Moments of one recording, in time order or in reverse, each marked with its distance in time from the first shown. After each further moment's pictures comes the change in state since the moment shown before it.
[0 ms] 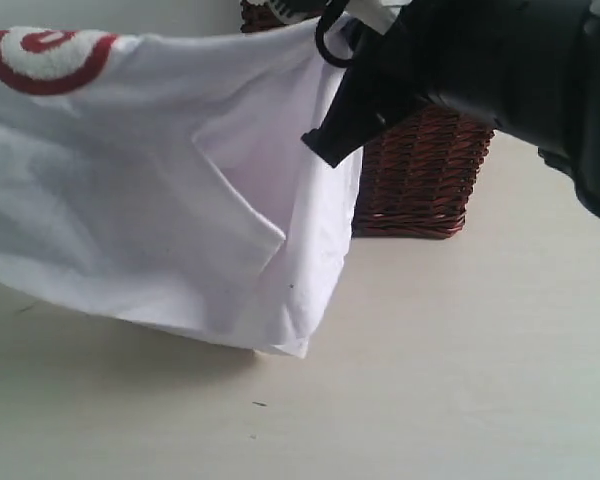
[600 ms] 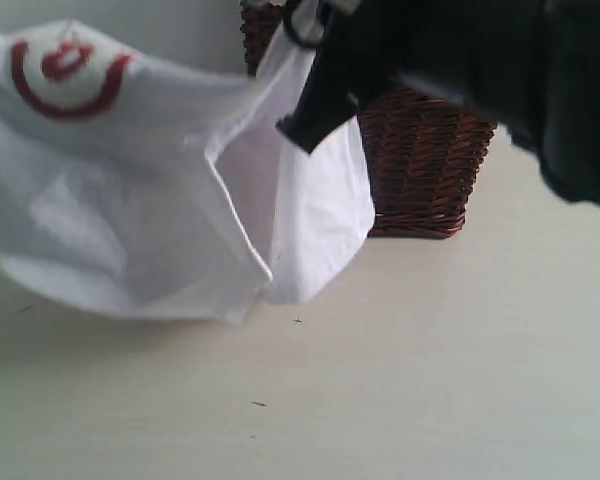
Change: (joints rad) left arm 0.000 -0.071 0.232 -0.050 -0.206 0.082; right arm 0.002 0.054 -0.032 -0.056 0.071 0.000
